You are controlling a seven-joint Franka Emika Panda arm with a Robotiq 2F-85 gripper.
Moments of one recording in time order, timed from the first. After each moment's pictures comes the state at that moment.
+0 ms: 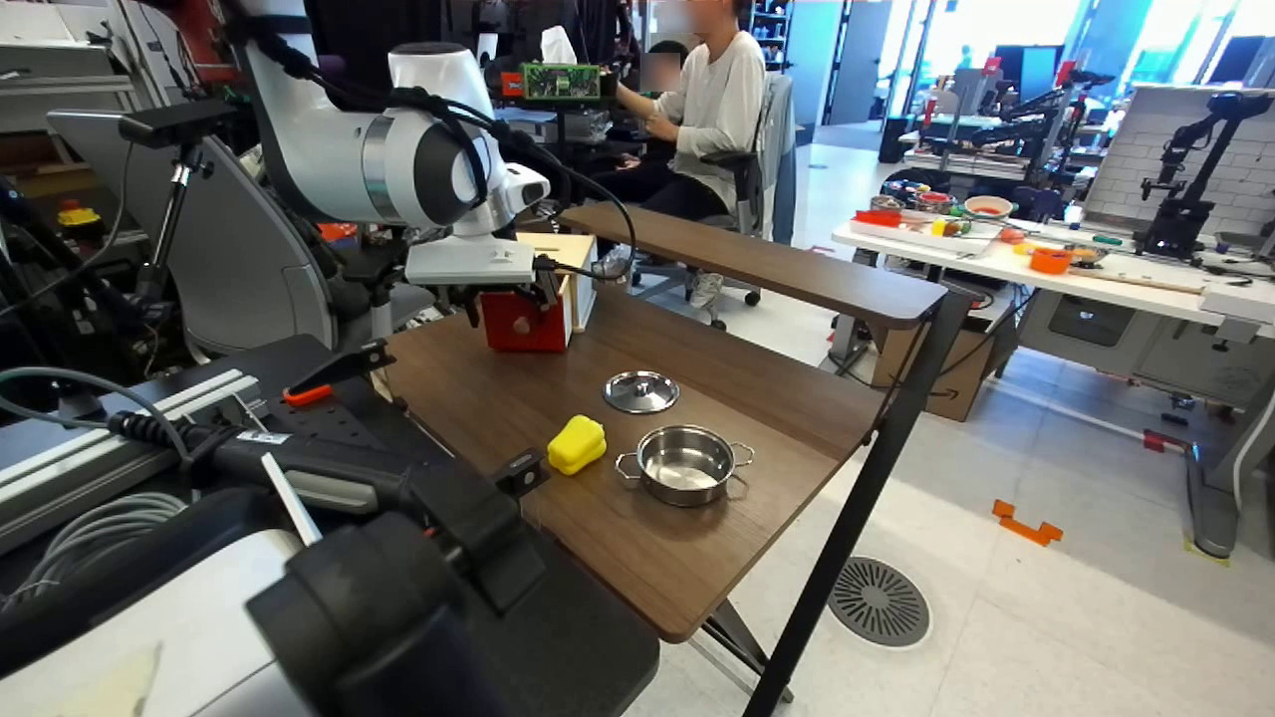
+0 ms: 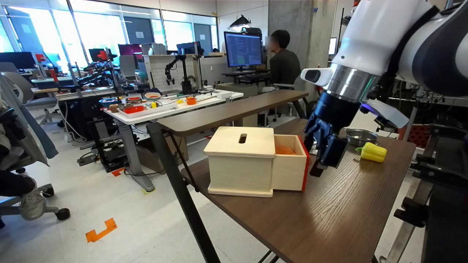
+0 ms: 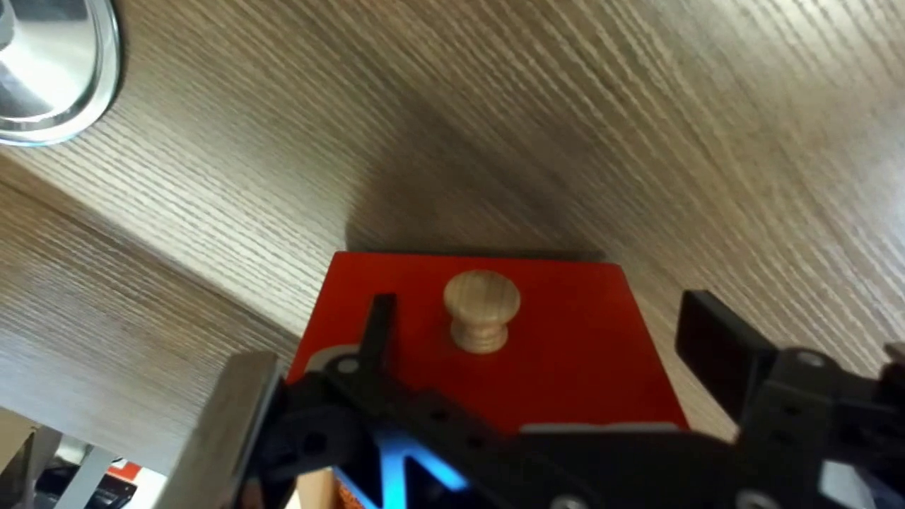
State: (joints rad) arm 0.13 0.67 0.10 -2.27 -0.39 3.23 -0.19
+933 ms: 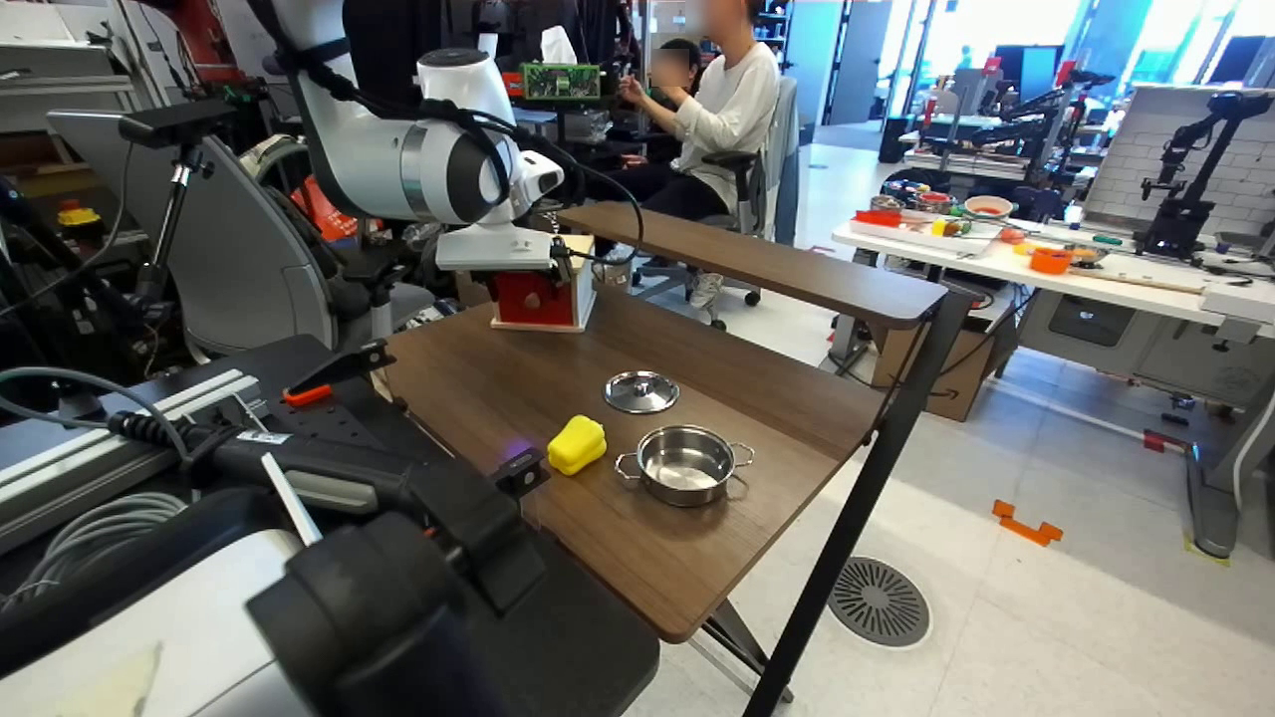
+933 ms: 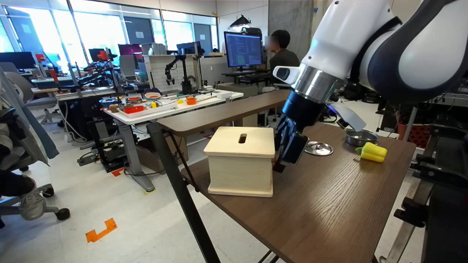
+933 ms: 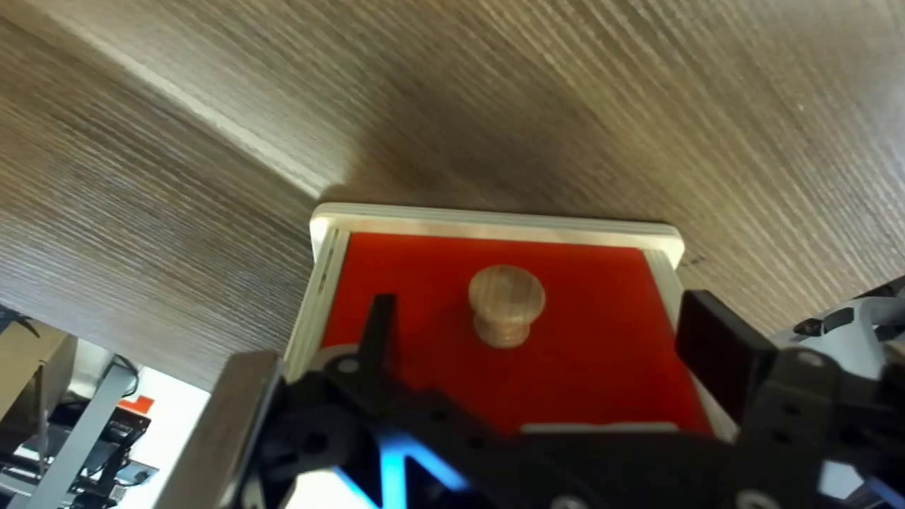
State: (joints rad) arm 0.14 0.78 0.15 -2.07 -0.36 3.23 -0.19
